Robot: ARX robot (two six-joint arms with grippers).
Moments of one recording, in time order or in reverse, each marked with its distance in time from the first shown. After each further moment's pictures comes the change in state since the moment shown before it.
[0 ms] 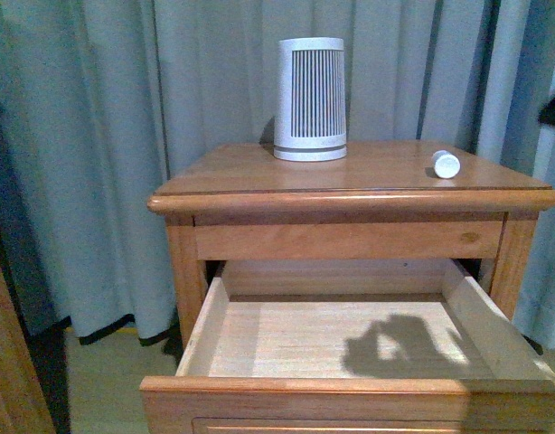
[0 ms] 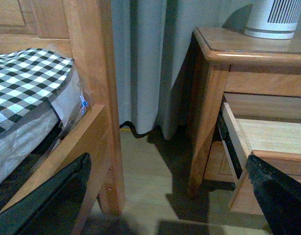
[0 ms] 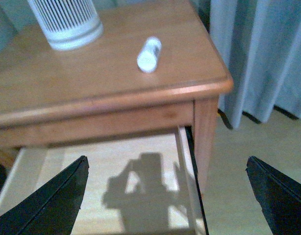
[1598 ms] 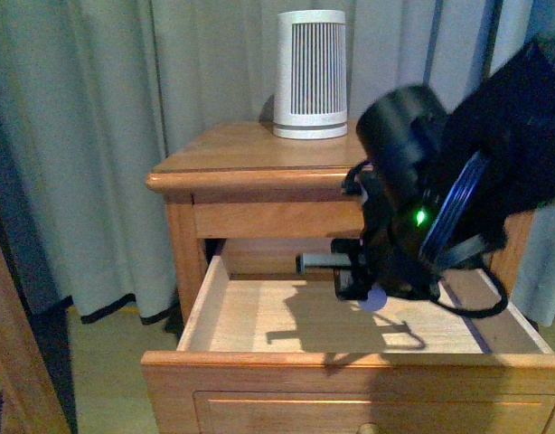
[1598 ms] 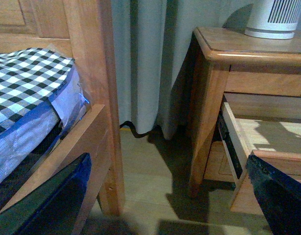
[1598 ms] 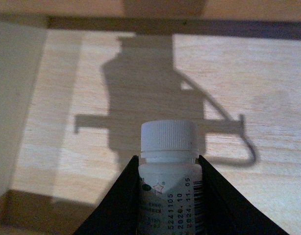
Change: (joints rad) left arm 0.000 0.000 0.000 0.000 0.000 0.000; right arm 0.152 0.859 0.668 -0.279 -0.119 0.047
